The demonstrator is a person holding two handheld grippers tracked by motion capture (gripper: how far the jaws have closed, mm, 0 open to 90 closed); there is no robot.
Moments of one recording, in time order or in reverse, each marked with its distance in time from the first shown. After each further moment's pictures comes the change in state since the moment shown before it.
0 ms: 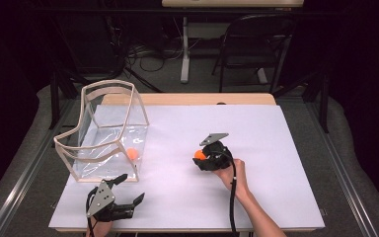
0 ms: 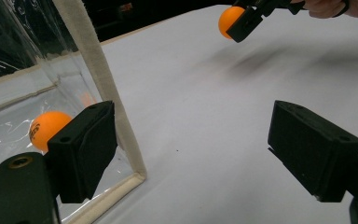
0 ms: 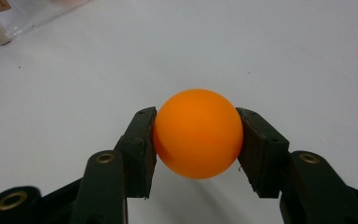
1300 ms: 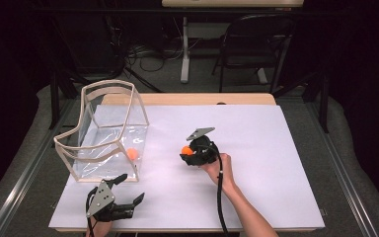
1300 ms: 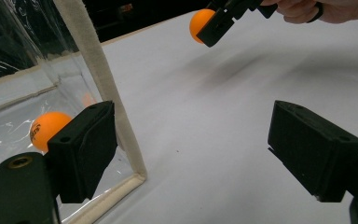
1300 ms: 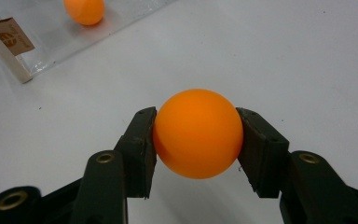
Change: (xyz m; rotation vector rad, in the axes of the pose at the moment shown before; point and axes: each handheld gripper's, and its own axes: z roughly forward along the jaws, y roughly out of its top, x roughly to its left) left arm 0.000 0.000 0.000 -0.003 0.001 0.000; right arm 0.013 0.029 0.024 -0.027 0.053 -0.002
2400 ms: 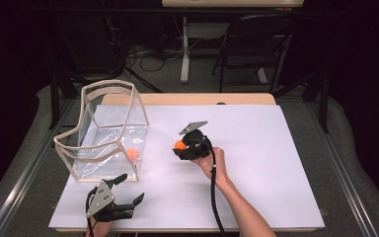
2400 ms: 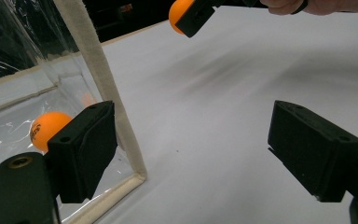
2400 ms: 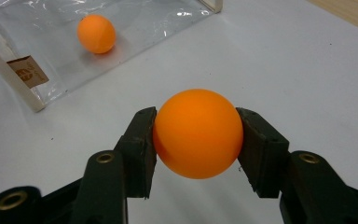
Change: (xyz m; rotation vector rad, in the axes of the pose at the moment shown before) left arm 0.000 0.000 -0.001 0.000 -0.001 0.002; right arm 0.006 0.025 0.006 -0.023 0.016 -0.014
